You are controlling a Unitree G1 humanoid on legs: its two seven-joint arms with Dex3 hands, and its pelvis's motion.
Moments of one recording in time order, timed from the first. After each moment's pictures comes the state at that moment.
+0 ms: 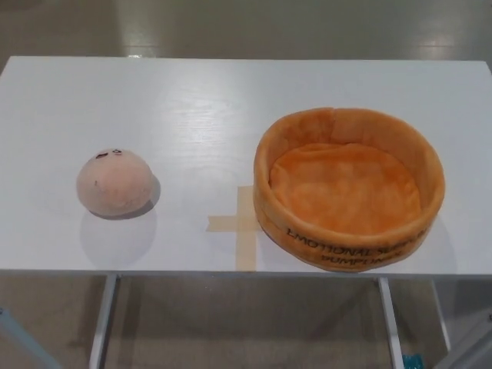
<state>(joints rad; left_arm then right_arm) -0.07 0.21 0.12 1.19 0.06 -0.27 -0.03 -0.10 -0.26 -0.05 1.27 -0.11 -0.32 -0.09</state>
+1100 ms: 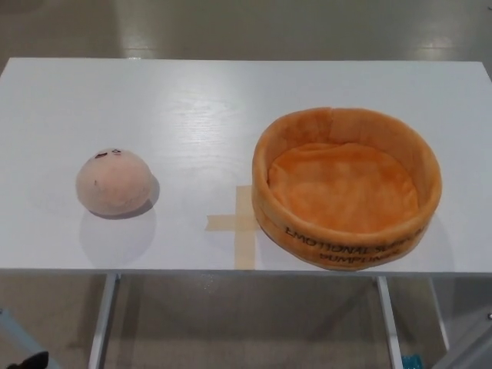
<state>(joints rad) 0.09 0.36 0.26 0.89 -0.07 -0.44 -0.29 -0.10 -0.26 -0.05 1.31 -0.12 -0.42 -0.10</state>
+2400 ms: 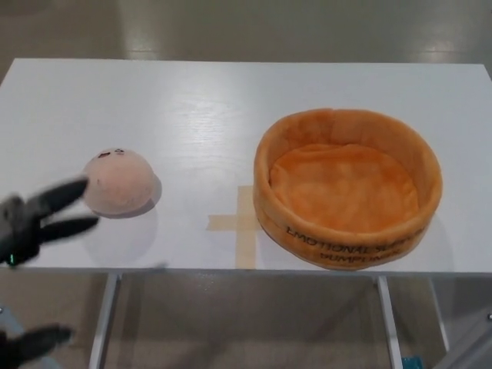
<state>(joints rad) 0.22 0.59 0.32 -0.30 -0.43 -0.36 -0.61 -0.11 -0.26 -0.06 1.31 -0.12 -0.42 -0.10</state>
